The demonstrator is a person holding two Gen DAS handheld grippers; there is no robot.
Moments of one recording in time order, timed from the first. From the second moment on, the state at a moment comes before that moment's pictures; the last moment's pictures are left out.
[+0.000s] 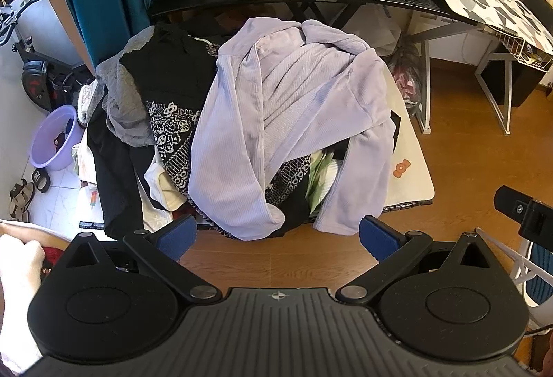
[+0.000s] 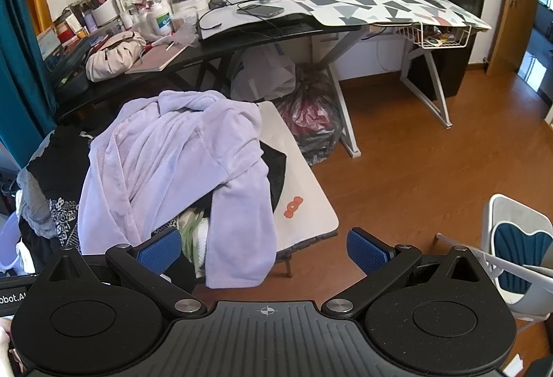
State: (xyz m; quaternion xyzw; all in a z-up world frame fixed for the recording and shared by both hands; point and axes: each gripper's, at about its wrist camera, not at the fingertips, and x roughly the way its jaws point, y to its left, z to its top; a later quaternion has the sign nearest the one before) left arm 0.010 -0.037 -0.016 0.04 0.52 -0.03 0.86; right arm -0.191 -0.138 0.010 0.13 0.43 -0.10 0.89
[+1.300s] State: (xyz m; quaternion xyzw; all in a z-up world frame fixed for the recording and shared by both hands) left arm 0.087 -0.047 -0.008 -0.01 0.43 0.09 0.90; right arm -0.089 -0.224 -0.001 0.03 0.32 -0.04 0.95
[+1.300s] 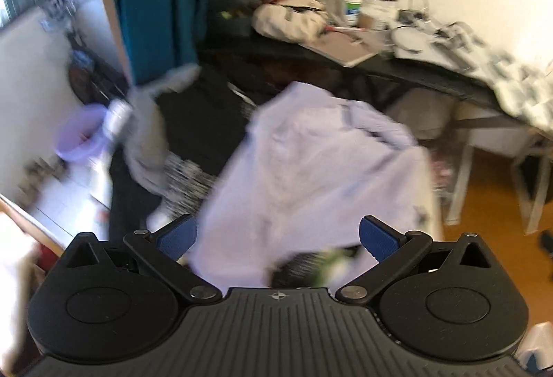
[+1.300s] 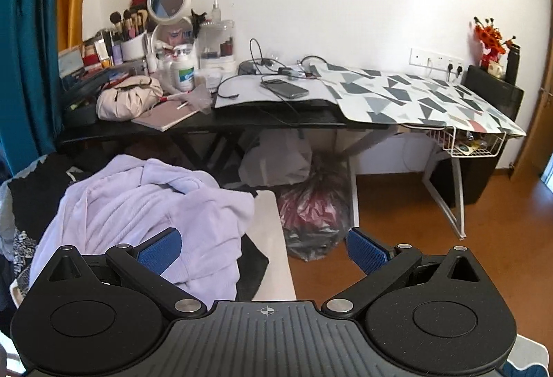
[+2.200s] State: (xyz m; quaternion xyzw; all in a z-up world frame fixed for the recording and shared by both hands) left arm 0.307 0.019 -0.155 0.07 0.44 -0.05 0.89; right arm 0.186 -0.096 -0.175 0.07 0.49 -0.08 0.87
